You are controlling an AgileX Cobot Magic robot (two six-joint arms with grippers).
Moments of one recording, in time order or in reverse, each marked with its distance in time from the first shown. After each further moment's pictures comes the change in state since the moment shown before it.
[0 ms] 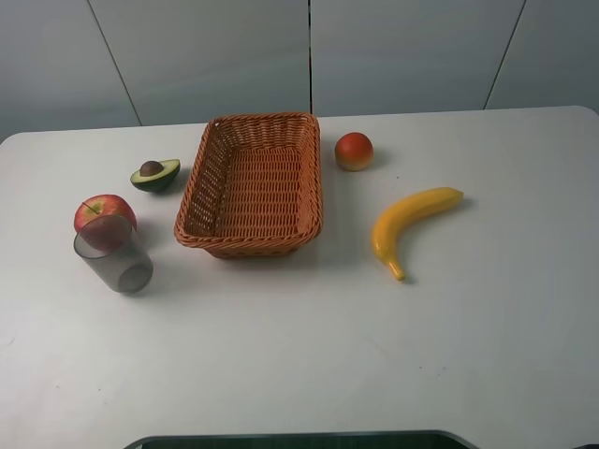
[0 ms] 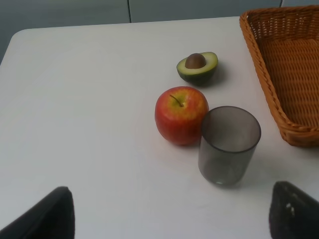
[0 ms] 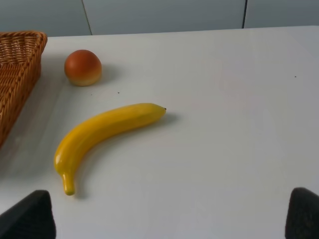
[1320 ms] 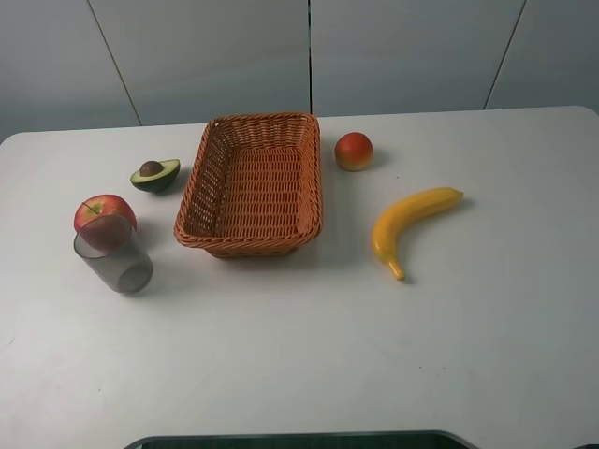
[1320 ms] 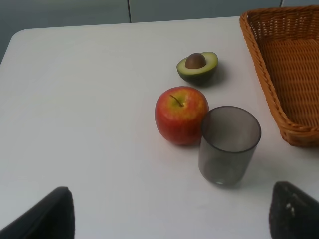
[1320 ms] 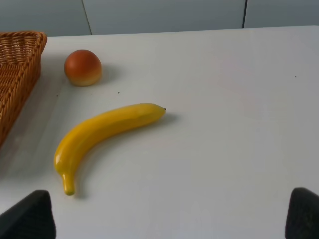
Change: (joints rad) left arm 0.000 0.000 0.000 0.004 0.000 0.000; right arm 0.000 0.000 0.000 0.000 0.000 0.000
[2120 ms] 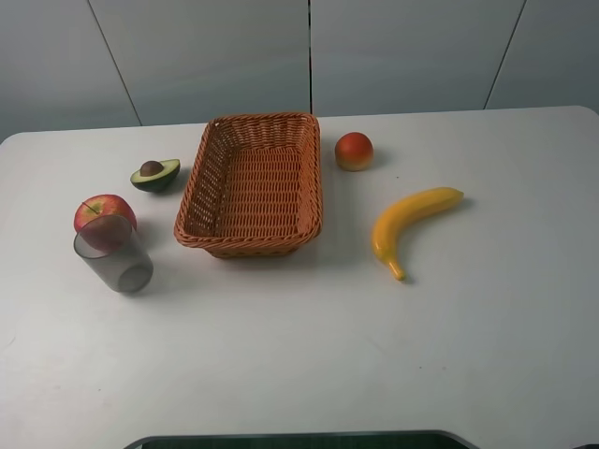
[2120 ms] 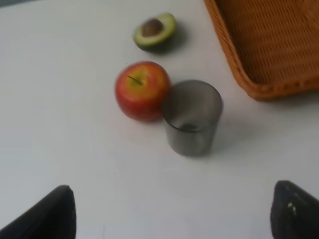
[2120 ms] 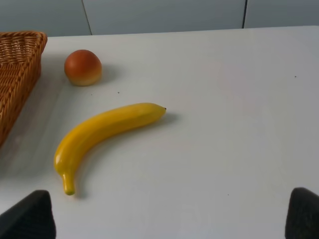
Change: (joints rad) left arm 0.000 0.406 -0.131 -0.186 -0.002 0.271; right arm 0.000 0.000 0.000 0.000 0.000 0.000
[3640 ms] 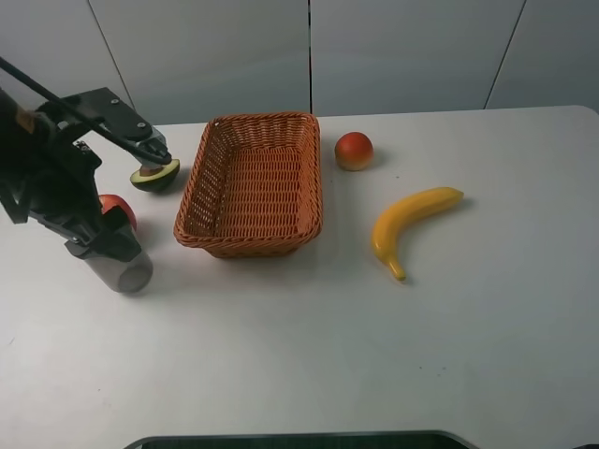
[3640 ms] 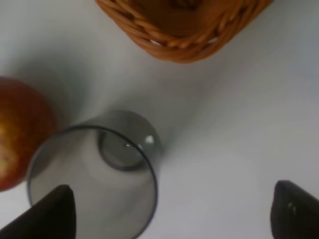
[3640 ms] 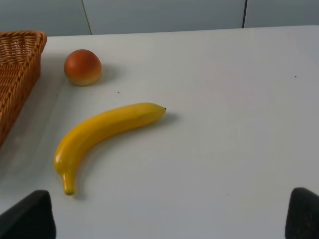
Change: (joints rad) left arm -0.295 1.024 -0.187 0.101 -0.279 0.192; right arm 0.000 0.000 0.000 0.000 0.000 0.000
